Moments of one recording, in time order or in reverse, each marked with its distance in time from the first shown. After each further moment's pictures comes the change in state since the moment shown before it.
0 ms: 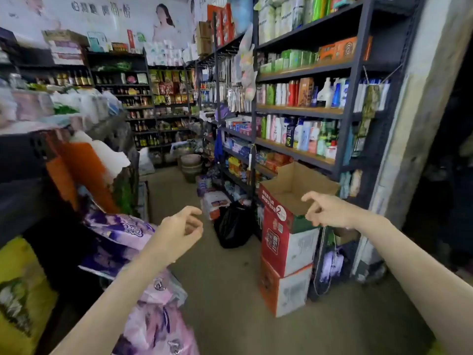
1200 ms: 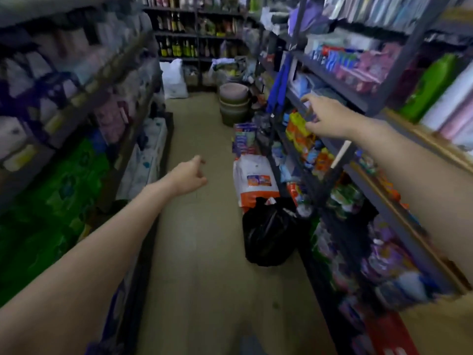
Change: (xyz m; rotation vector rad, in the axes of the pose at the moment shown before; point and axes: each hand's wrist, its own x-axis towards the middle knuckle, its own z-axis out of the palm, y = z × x) left_hand 0.830 -0.448 0.071 0.164 -0.134 -0.423; right_hand 1.019 -0.090 -0.050 -0.376 0.047 -0.356
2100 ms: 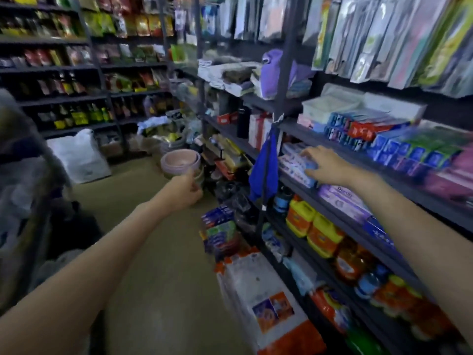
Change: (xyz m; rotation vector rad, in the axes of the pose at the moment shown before) left_hand 0.864 -0.051 -0.179 0.046 -0.083 0.432; right_hand 0.734 0.181 0.038 0.025 0.065 0.453
